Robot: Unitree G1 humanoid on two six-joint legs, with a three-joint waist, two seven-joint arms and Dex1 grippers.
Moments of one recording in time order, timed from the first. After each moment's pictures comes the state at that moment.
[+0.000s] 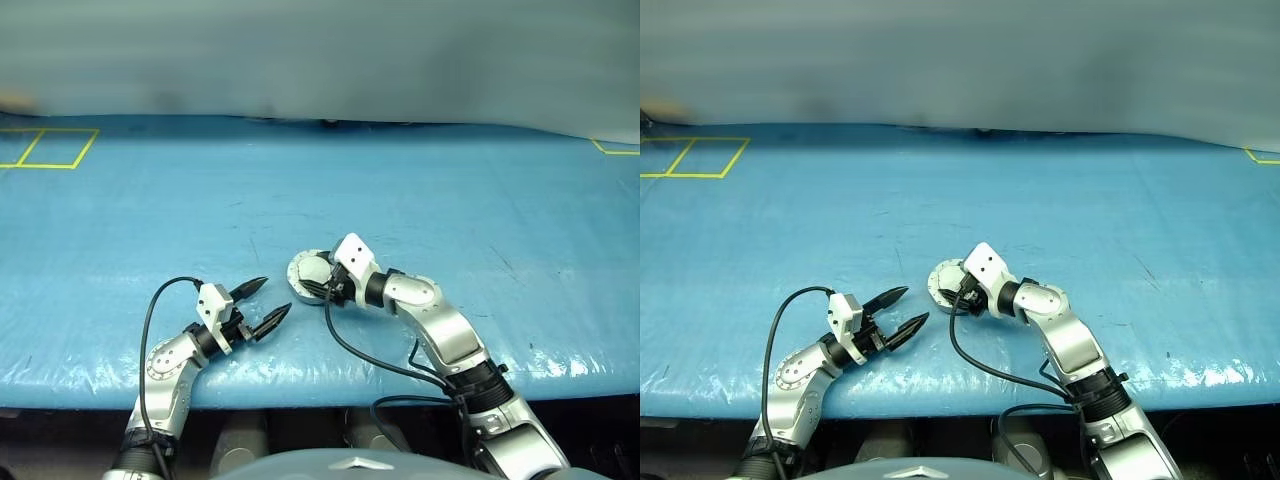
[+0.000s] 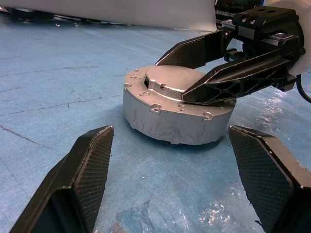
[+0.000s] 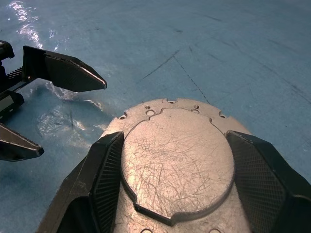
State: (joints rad) left arm 0.06 0.27 -0.04 0.19 -0.36 -0.22 -0.90; right arm -0.29 -0.29 0.34 -0.09 0.08 0.46 0.65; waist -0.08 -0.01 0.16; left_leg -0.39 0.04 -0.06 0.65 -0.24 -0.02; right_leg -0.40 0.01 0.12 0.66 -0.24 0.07
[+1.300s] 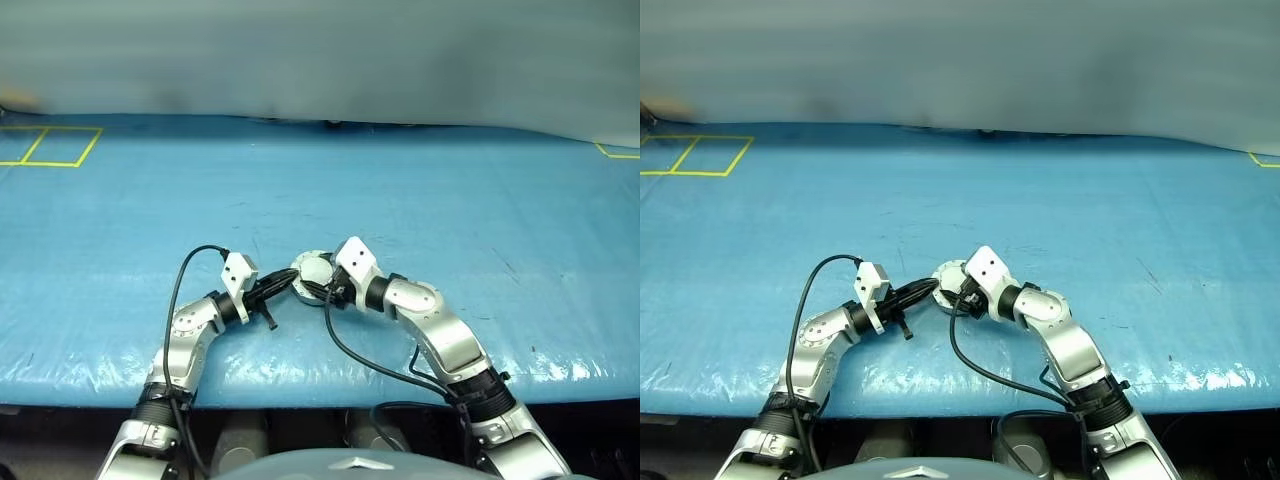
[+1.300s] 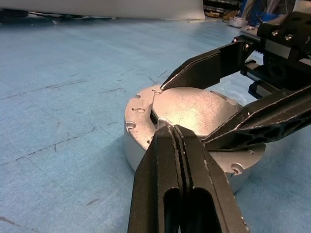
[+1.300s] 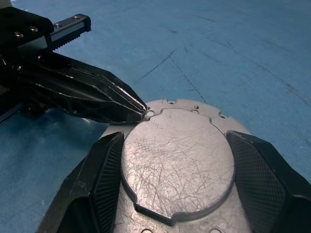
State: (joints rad) left arm -0.15 0.28 -0.10 0.25 -0.27 -0.08 -0.89; right arm -0.25 -0.28 0.33 -0.12 0.08 0.46 0.60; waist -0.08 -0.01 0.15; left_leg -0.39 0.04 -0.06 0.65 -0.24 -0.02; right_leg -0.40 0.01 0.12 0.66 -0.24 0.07
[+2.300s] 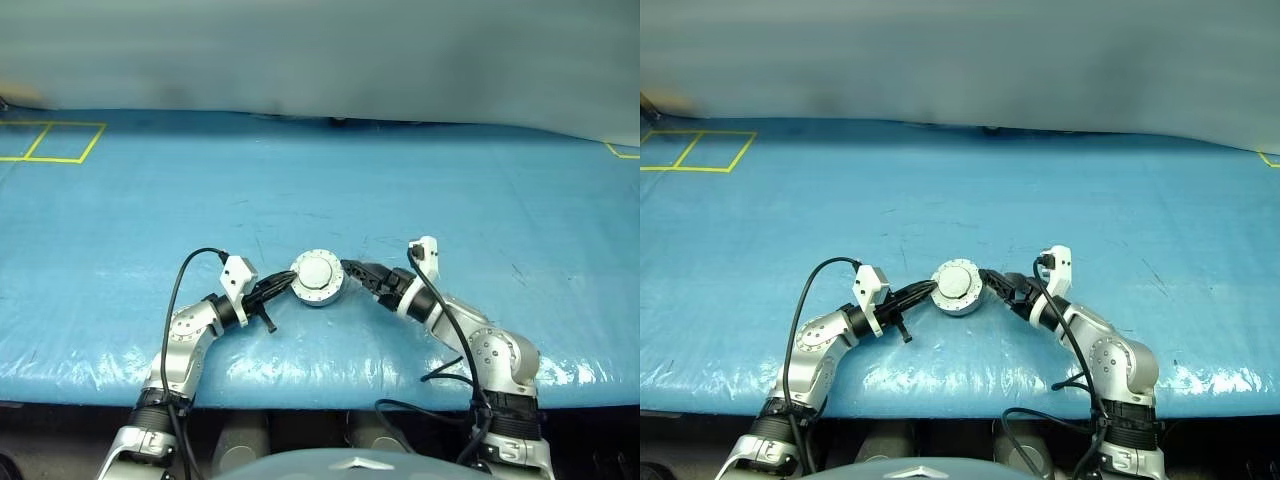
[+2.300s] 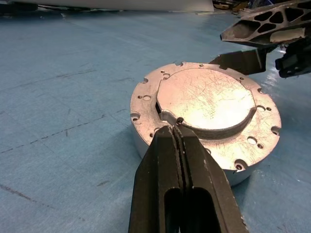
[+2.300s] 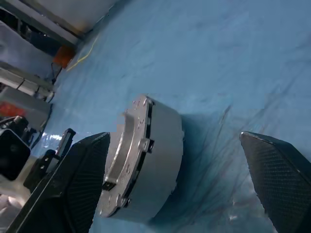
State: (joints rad) left arm -0.12 0.28 -0.11 0.22 -0.26 -0.09 -0.88; right arm -0.10 -0.11 -0.23 -0.21 0.79 1.03 0.40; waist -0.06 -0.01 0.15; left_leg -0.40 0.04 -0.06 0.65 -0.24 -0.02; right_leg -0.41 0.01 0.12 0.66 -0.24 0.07
